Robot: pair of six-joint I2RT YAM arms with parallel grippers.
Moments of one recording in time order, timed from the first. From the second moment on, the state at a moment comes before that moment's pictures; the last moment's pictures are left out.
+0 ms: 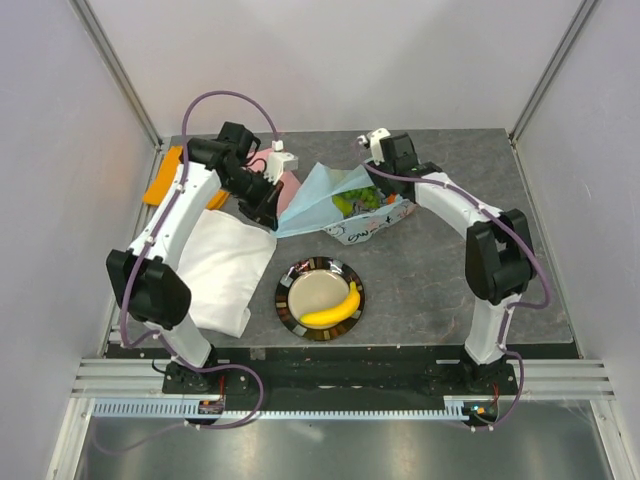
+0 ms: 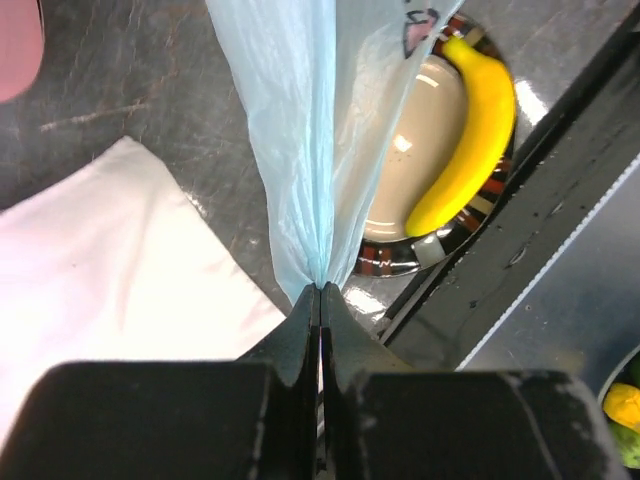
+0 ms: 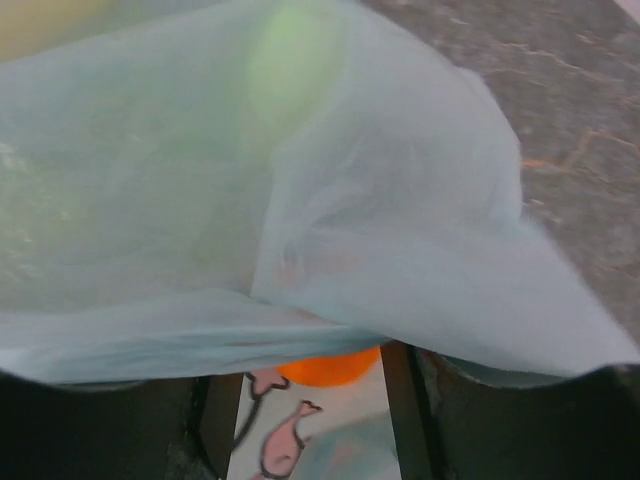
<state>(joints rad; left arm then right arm) -0.30 1.70 1.70 -1.30 0.51 0.42 0.41 1.94 1.52 -0.35 0.22 -0.25</state>
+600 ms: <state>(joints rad) -0.32 1.70 1.62 -1.33 0.87 0.47 0.60 1.72 1.37 -0.35 -0.13 -0.21</state>
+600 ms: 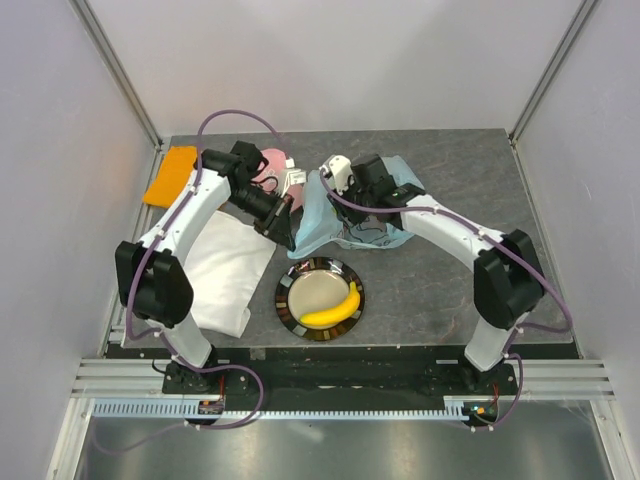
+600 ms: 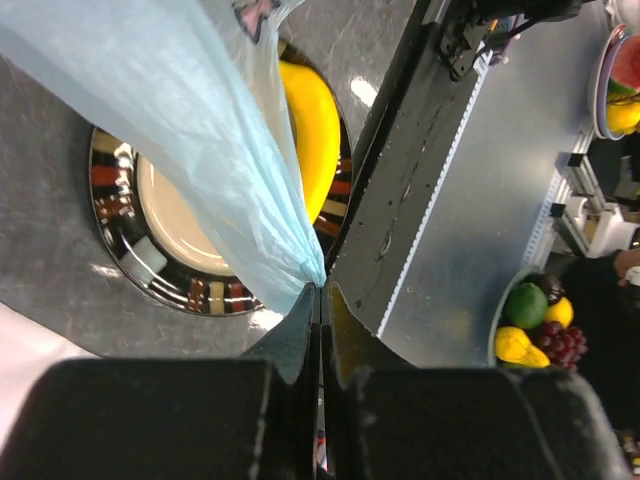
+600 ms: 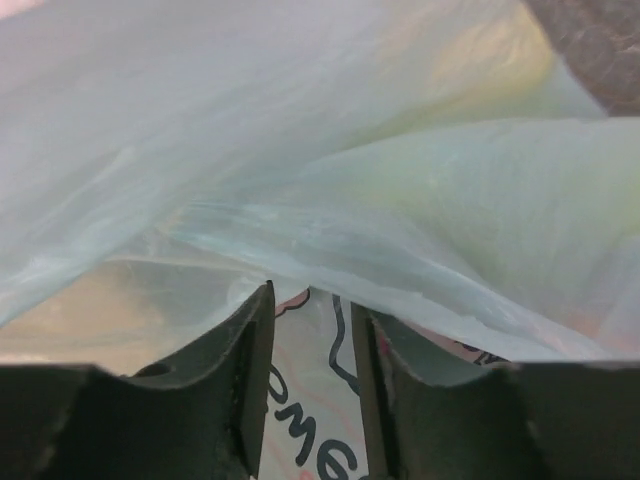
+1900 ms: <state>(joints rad) -0.24 1.66 1.51 -1.20 0.81 0.38 0.56 2.24 1.78 -0.37 0.00 -0.13</state>
